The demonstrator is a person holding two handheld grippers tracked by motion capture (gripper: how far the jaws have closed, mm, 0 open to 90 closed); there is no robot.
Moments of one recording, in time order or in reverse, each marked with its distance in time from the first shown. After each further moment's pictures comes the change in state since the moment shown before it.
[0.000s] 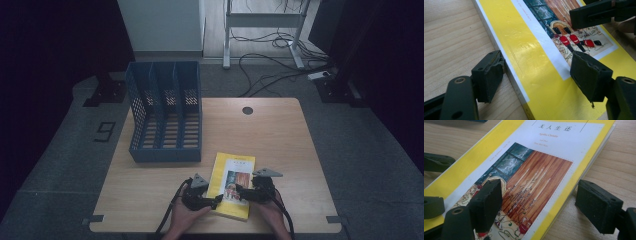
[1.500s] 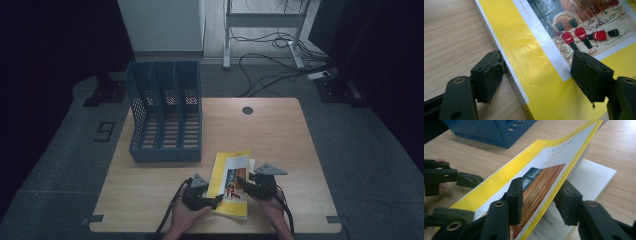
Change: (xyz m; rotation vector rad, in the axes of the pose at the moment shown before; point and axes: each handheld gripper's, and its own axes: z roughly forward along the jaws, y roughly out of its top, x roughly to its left) left arm 0.000 0.000 0.001 -0.006 -0.001 -0.002; right arm 0.003 0.016 -0.016 -0.135 0.106 -0.075
